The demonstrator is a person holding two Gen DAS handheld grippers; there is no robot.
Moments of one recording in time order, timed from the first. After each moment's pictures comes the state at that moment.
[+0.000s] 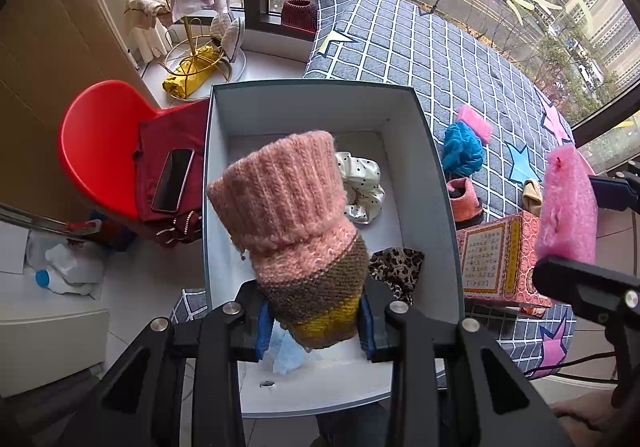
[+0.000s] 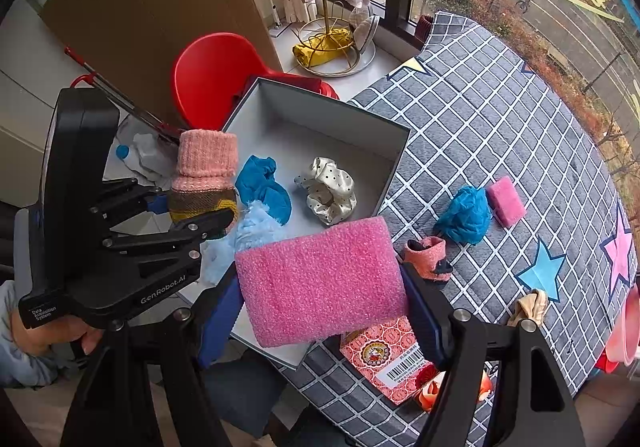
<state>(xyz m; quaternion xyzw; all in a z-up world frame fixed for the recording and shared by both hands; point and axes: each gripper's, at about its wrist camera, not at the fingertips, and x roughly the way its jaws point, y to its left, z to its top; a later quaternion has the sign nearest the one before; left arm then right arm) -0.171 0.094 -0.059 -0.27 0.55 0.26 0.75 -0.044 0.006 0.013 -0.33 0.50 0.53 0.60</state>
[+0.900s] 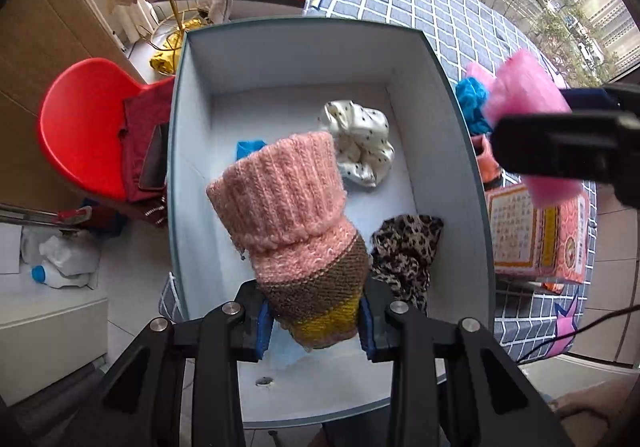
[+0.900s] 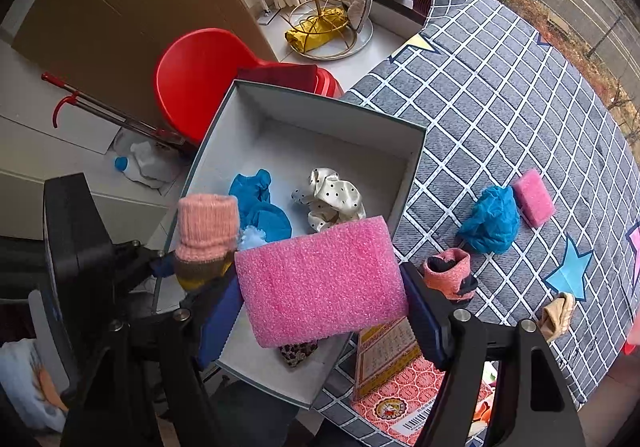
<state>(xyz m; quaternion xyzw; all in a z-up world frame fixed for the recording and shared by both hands) -0.168 0.083 -0.102 -0.27 0.59 0.23 0.73 -0.026 0.054 -0.026 -0.32 0.55 0.51 0.58</state>
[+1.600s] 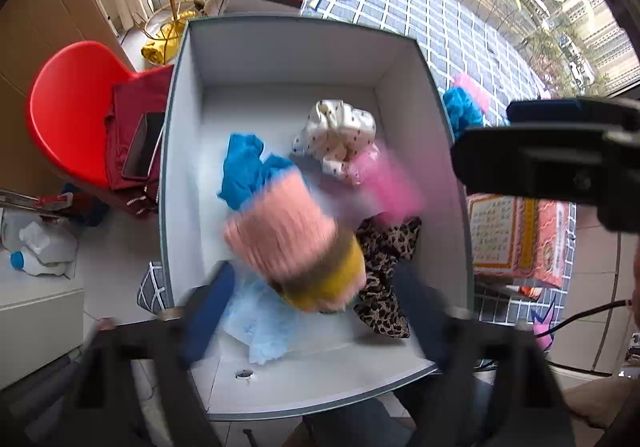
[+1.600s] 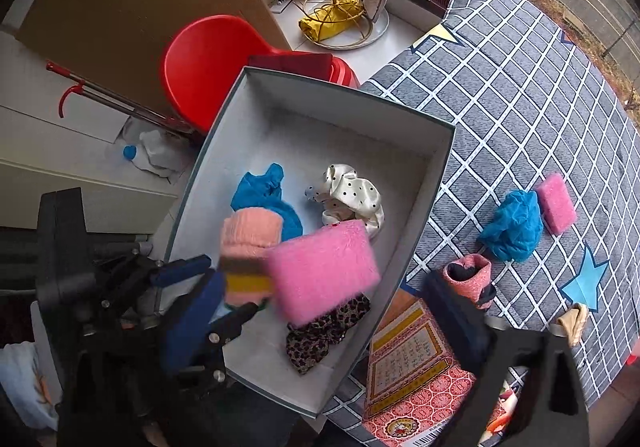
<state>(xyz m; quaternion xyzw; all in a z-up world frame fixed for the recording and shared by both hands) -0.178 0.086 -0.094 -0.31 0.57 0.21 0.73 -0.027 0.063 -0.037 -0.30 0.56 0.53 0.55</state>
